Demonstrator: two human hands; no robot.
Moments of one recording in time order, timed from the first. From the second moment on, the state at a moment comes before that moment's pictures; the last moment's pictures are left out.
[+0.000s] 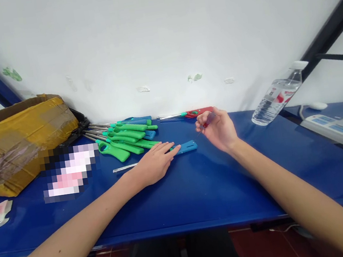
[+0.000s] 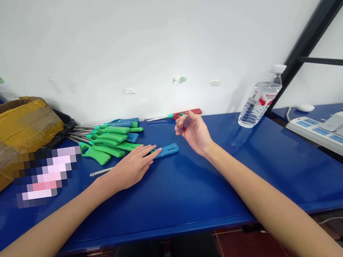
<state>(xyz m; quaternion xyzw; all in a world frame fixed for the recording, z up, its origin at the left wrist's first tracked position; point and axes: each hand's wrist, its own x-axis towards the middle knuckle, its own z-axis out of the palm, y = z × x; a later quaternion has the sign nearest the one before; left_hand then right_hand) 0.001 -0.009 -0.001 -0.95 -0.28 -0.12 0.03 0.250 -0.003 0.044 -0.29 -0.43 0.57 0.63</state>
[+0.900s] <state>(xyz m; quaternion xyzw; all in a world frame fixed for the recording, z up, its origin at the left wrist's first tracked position) 0.004 -0.016 0.006 -0.95 -0.30 -0.09 0.01 0.246 -0.004 0.049 -0.29 -0.43 0.54 0.67</state>
